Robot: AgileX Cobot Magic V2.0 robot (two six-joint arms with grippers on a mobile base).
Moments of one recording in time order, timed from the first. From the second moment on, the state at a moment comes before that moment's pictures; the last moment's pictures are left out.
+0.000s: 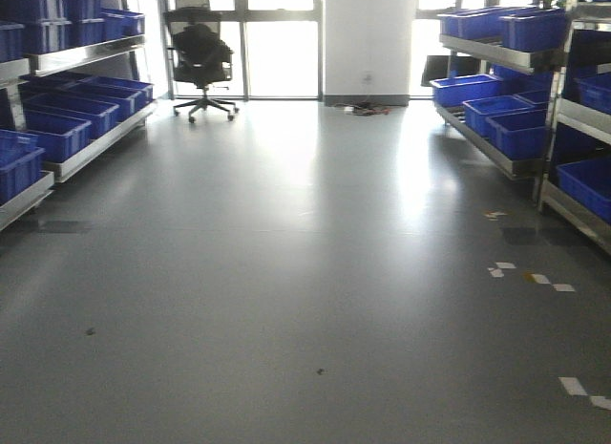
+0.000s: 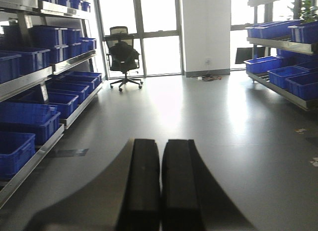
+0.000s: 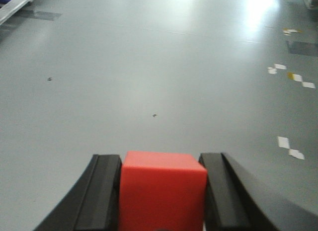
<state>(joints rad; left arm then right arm) -0.06 -0.01 0.01 -0.09 0.00 0.14 0.24 0.68 -0.48 -0.17 0.29 0.23</state>
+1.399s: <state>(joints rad) -0.06 -0.01 0.01 -0.09 0.00 0.14 0.24 0.68 -0.48 -0.17 0.30 0.23</state>
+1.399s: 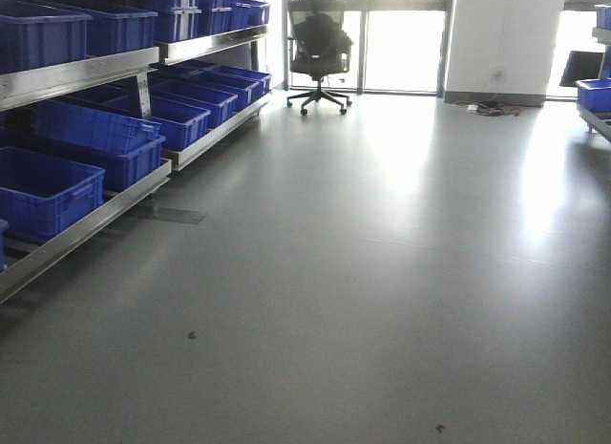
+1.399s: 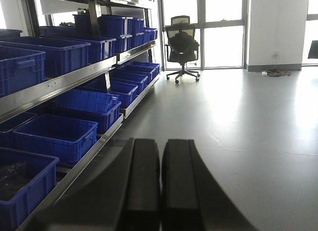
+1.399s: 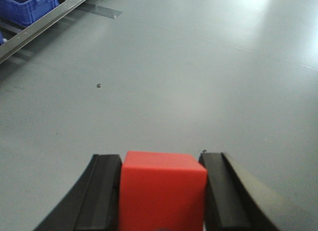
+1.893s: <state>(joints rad) -0.06 -0.01 0.01 -0.09 0.00 0.14 0.24 0.68 -0.48 -0.17 0.30 0.23</state>
